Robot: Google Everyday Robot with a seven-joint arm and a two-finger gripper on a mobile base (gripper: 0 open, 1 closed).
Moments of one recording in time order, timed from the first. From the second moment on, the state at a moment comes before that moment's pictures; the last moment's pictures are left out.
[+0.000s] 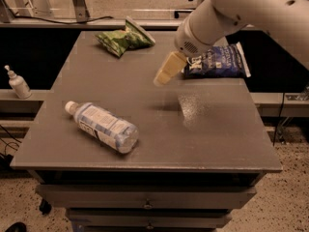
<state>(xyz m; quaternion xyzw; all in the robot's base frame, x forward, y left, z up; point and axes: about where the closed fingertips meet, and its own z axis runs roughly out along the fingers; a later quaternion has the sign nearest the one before) 0.632 -0.049 0.907 -0.55 0.76 0.05 0.33</state>
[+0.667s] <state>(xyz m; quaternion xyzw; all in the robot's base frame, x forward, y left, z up) 0.714 -0.010 0.873 -0.50 0.78 0.09 0.37</state>
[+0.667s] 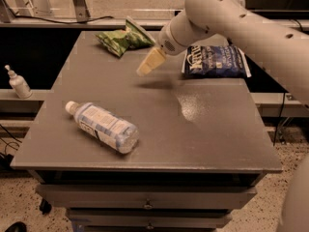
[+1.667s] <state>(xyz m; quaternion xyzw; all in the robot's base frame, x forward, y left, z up) 0.841 0.048 0.860 -0.43 0.78 0.13 0.44</state>
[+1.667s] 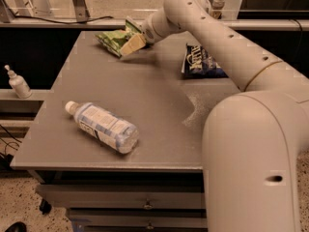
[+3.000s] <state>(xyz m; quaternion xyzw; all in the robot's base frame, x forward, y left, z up) 0.866 0.068 0.882 -0.42 0.76 0.15 0.47</state>
